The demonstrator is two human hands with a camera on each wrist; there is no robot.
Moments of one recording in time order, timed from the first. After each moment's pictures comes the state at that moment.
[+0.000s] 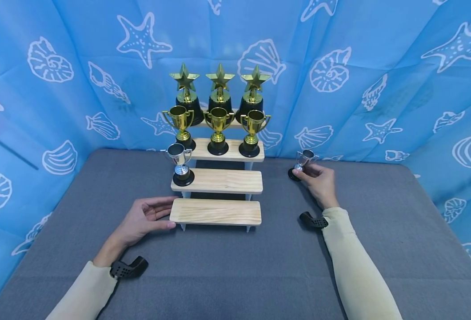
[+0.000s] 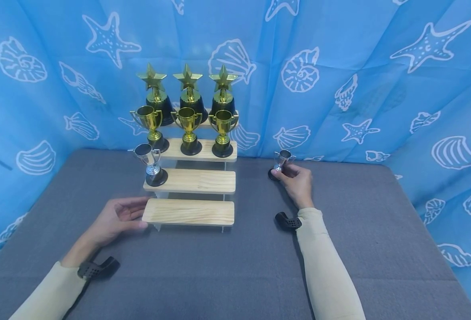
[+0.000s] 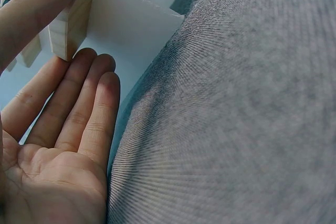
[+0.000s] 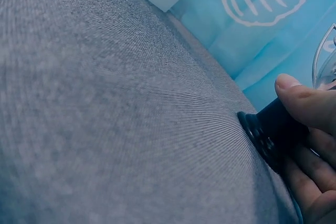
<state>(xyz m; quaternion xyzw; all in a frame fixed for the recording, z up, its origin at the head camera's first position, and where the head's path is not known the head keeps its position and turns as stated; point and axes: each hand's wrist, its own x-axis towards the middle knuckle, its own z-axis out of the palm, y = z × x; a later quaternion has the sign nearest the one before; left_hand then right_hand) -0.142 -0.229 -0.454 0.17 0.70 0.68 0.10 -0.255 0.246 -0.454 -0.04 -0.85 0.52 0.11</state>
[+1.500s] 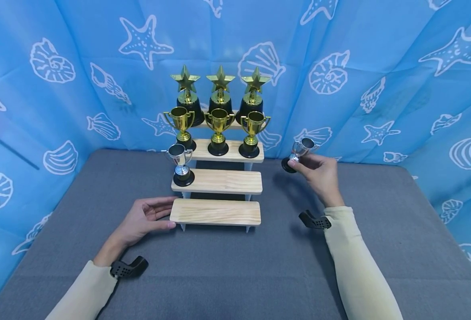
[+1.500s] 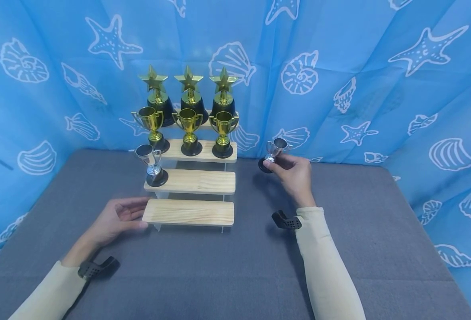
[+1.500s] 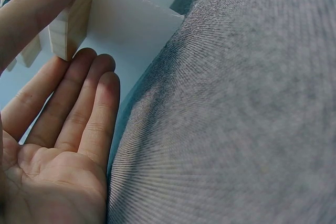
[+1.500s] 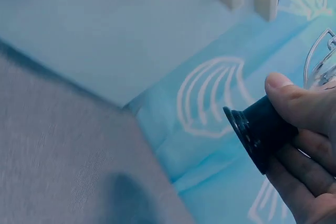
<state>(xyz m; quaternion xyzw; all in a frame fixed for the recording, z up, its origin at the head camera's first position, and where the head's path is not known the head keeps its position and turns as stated) -0.141 -0.229 -0.454 0.17 0.70 0.69 0.10 -0.234 0.222 -0.391 0.07 -0.84 0.50 0.17</state>
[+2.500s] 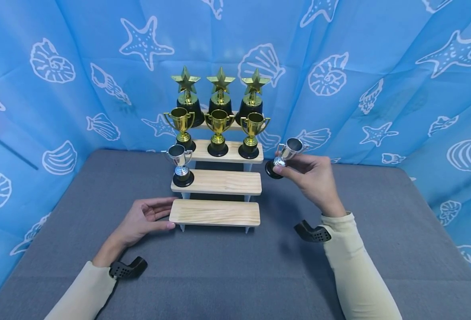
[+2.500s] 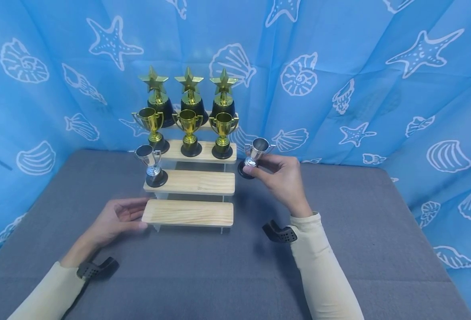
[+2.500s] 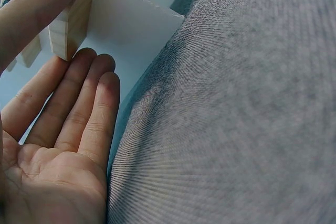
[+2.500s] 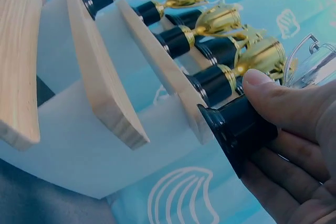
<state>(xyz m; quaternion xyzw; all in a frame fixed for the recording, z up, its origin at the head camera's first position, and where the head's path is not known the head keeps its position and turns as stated) -0.143 -0.231 -0.457 0.19 0.69 0.69 0.10 -0.195 0.186 -0.341 0.19 -0.80 0.55 0.13</state>
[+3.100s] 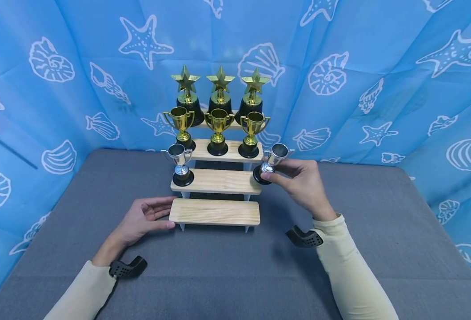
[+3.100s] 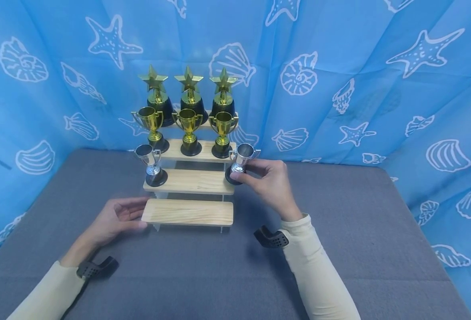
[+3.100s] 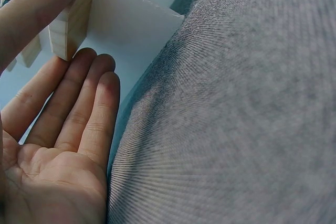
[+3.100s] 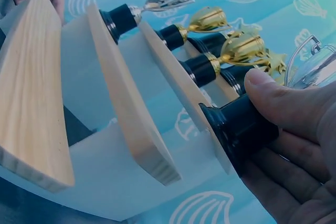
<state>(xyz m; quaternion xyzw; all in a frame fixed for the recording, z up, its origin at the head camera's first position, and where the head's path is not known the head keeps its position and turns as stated) -0.142 -0.230 -0.454 0.17 0.70 0.69 0.10 -0.187 0.165 -0.343 0.21 -0.80 0.55 0.11</state>
